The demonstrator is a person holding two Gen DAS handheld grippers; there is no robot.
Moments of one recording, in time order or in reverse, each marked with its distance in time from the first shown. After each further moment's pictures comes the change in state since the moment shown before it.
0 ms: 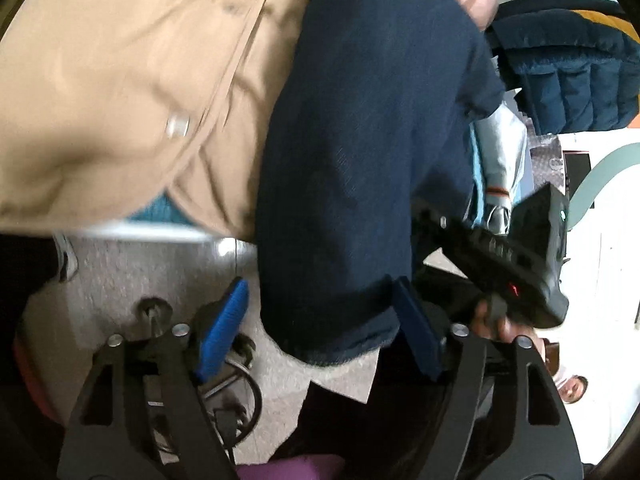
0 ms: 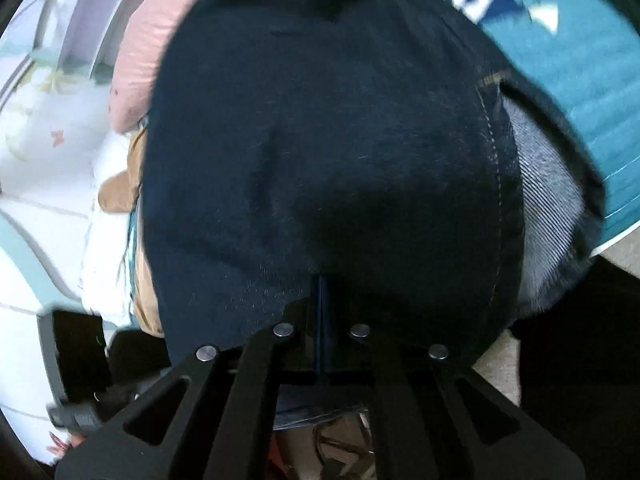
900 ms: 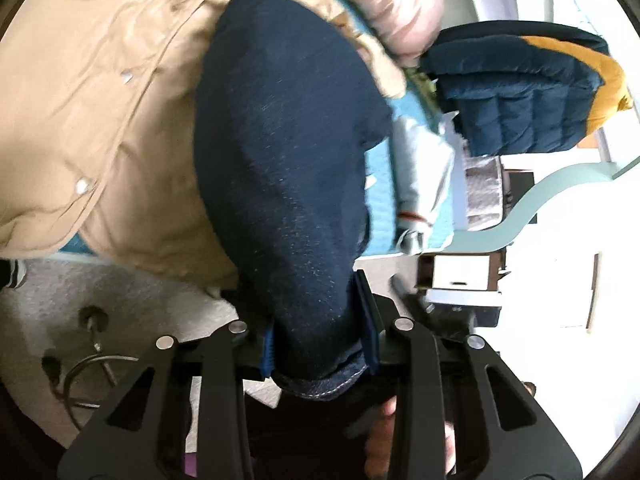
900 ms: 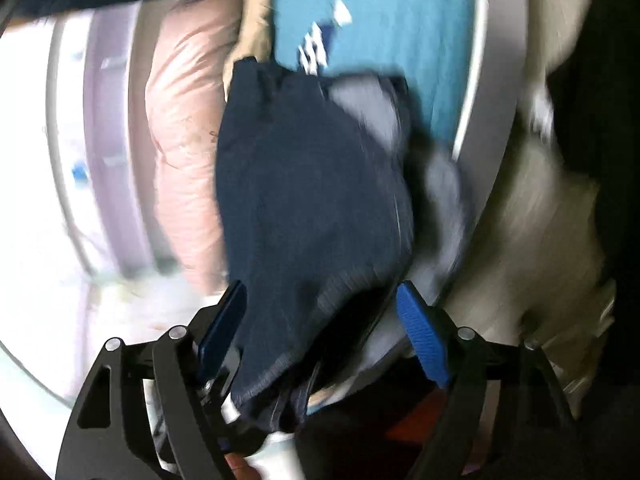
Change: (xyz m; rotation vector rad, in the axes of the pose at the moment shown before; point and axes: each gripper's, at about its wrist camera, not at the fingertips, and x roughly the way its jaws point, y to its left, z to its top) left arm -0.040 -0.074 0.023 0.003 -0.063 -0.215; right arm -0.077 -0.036 -0.096 0.708 -0.299 0.419
